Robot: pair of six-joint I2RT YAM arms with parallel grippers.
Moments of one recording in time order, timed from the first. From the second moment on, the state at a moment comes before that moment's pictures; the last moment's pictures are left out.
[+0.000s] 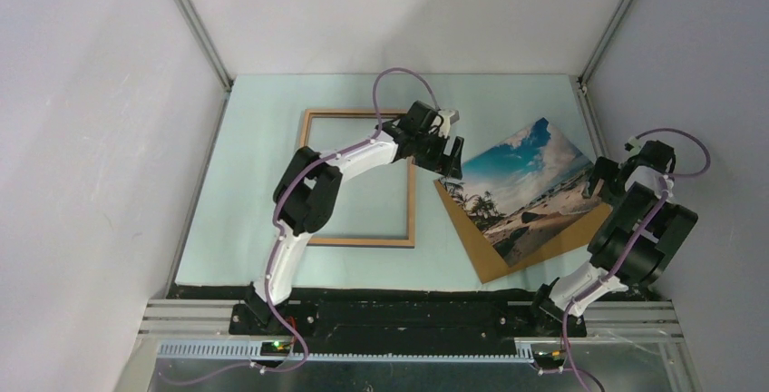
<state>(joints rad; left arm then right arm) -0.72 2.22 1.77 -0.37 0.39 -0.29 -0.65 1.62 1.02 -0.44 -0.12 -0.15</state>
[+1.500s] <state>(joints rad) -0.72 2.34 1.85 -0.36 0.37 -0.36 -0.64 1.86 1.15 -0.33 -0.30 -0.04</state>
